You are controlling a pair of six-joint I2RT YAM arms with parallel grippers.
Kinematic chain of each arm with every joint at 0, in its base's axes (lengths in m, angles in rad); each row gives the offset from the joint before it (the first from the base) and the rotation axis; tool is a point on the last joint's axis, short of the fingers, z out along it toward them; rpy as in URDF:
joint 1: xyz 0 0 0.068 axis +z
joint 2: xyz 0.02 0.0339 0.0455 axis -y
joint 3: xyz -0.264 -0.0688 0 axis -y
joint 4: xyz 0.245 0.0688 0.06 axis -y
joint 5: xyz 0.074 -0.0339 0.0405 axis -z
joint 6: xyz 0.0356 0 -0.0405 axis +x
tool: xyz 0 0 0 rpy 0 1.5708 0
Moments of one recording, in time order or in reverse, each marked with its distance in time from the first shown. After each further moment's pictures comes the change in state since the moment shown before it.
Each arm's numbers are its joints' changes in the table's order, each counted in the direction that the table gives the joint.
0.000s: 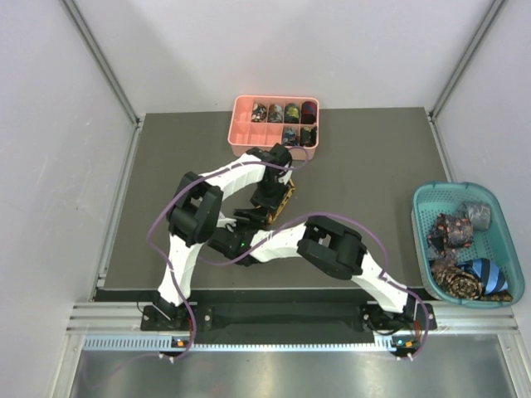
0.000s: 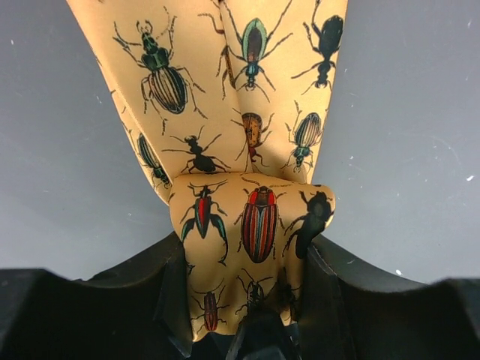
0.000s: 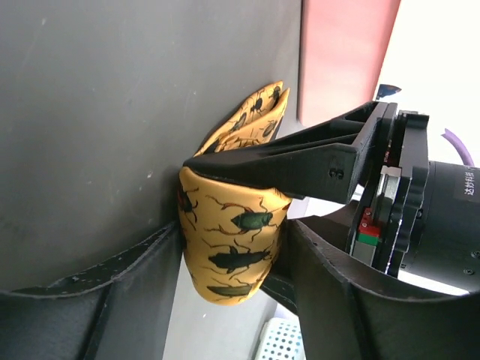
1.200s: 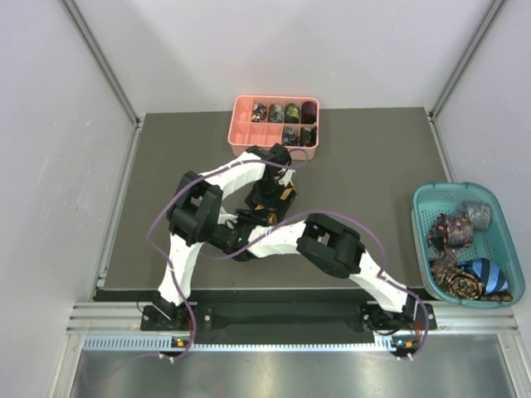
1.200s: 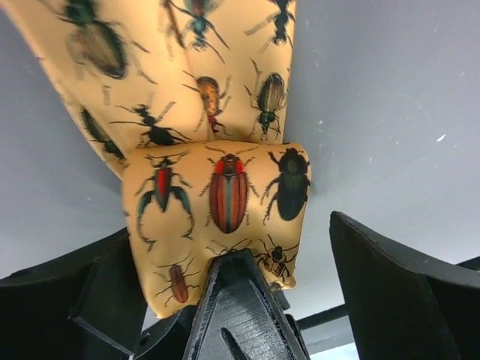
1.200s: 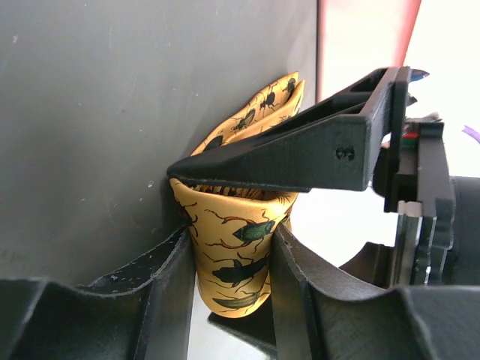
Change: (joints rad) left arm 0.014 -0.007 0.047 -0.092 0.100 0.013; right arm -0.018 -0.029 0.077 -0.135 -0.034 0.141
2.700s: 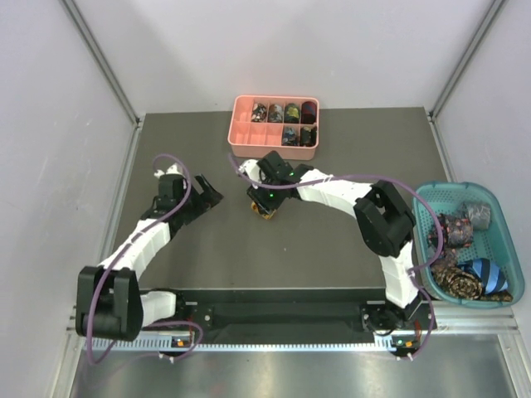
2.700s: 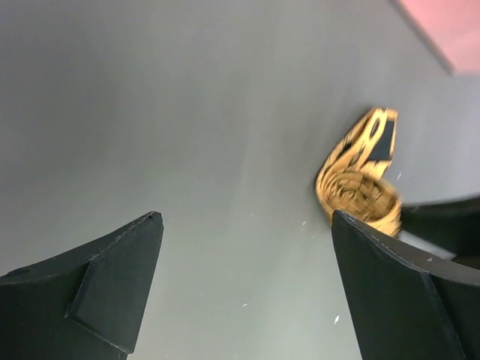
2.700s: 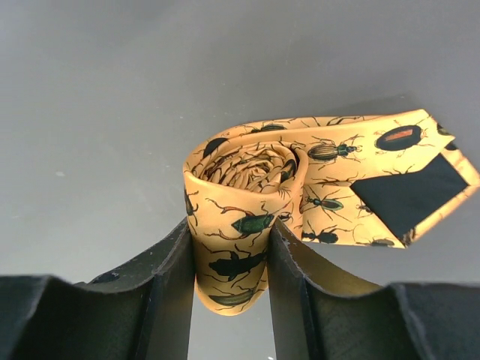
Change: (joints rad) left arm 0.526 0.997 -1.110 0.902 -0.018 -0.589; right arm -0.388 0.312 -0.076 -0.067 -1.276 0.159
